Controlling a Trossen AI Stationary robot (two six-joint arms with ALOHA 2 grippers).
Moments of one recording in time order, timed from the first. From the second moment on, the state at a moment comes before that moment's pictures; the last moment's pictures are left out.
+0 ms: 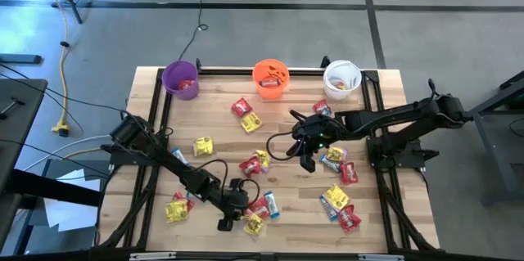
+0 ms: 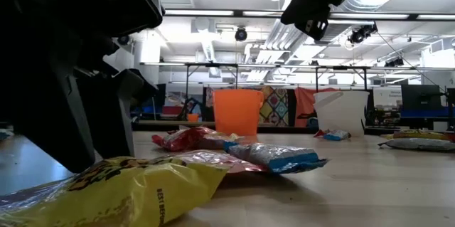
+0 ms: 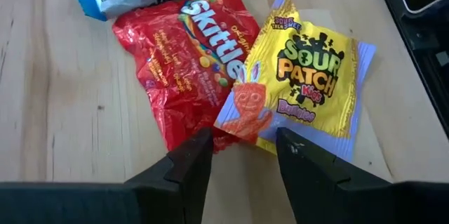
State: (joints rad) left arm -0.57 1.87 0.89 0.14 -0.08 -0.39; right arm 0.09 1.34 0.96 -0.33 -0.14 0.38
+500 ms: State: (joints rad) left arm -0.57 1.87 0.89 0.15 -0.04 -0.33; right arm 0.09 1.34 0.96 -0.32 -0.14 0.38
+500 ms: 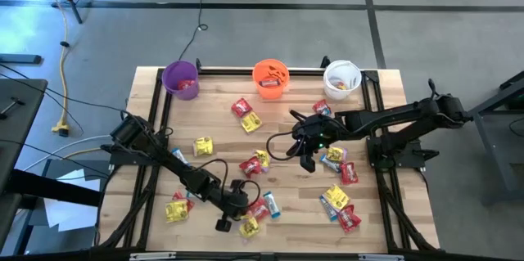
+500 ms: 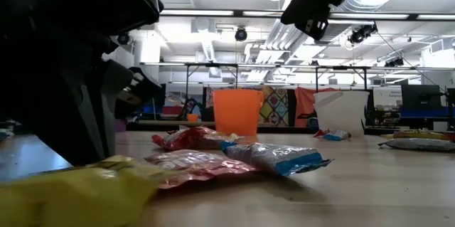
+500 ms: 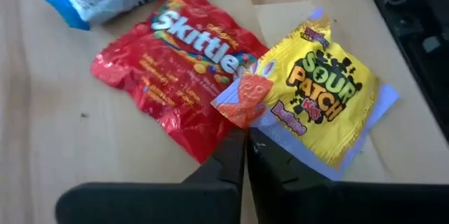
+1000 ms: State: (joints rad) left arm -0.58 1.83 0.89 0.08 0.13 -0.81; right arm 0.09 1.34 0.96 -0.32 -0.14 0.36
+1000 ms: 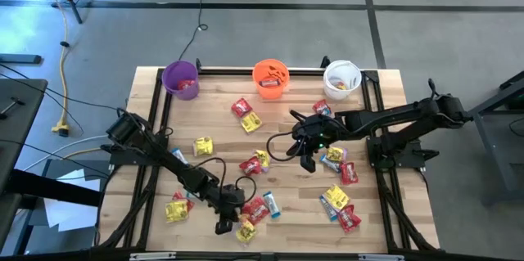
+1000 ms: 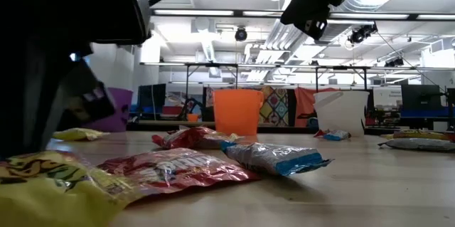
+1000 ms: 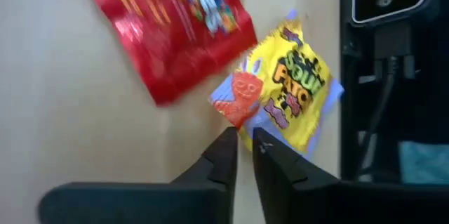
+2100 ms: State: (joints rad) left arm -0.63 1.88 0.89 0.15 -0.07 -0.94; right arm 0.09 1.34 0.96 -0.32 -0.16 0.31
